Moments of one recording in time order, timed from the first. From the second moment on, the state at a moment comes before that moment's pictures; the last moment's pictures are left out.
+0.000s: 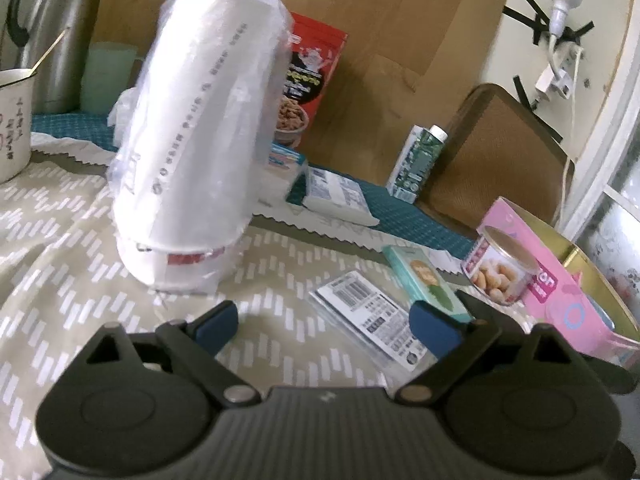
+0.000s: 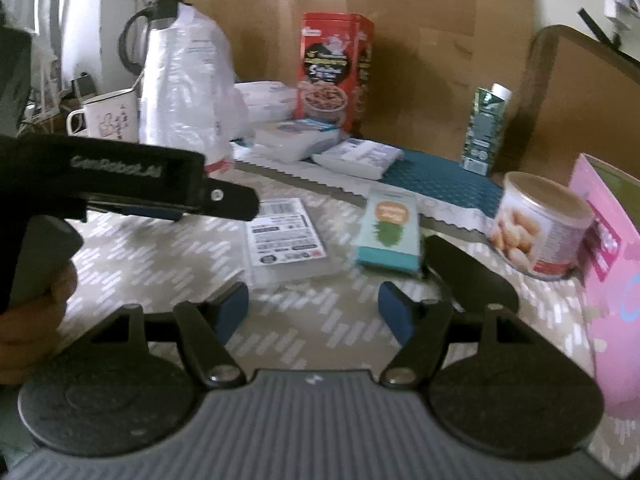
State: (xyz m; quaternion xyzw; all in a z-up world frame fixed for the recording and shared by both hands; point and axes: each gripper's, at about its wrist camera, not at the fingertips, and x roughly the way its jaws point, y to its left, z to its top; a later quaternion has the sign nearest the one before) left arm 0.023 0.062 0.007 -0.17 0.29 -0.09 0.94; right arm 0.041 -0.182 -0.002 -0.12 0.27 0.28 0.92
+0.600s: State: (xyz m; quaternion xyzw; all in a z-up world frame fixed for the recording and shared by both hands) left arm 0.026 0.071 0.005 -0.18 0.29 -0.08 0.94; right arm 0.060 -0.159 -0.002 -0.12 0.27 0.31 0.90
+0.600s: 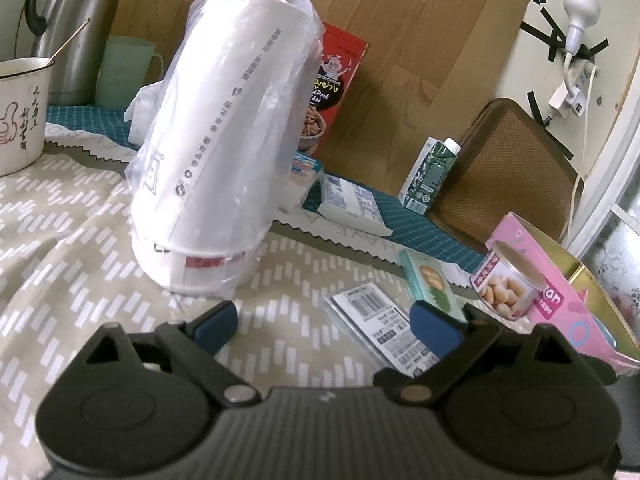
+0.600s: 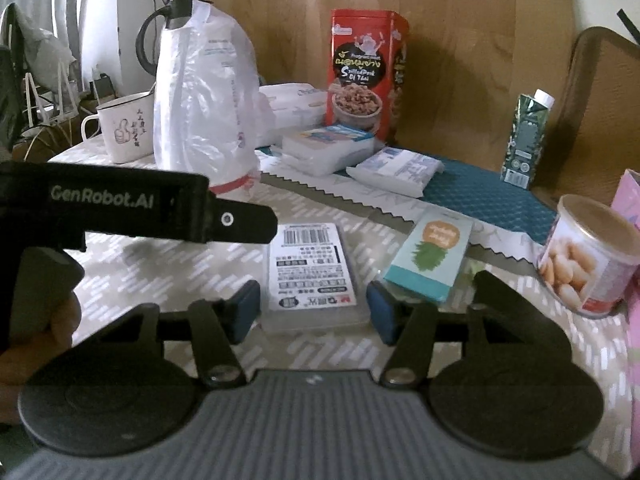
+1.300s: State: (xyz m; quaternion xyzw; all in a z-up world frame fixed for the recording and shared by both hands) left arm 0.027 0.061 0.007 -0.15 0.30 -0.08 0.94; right arm -0.005 -0.250 -0.001 -0.06 0.28 0.22 0.93
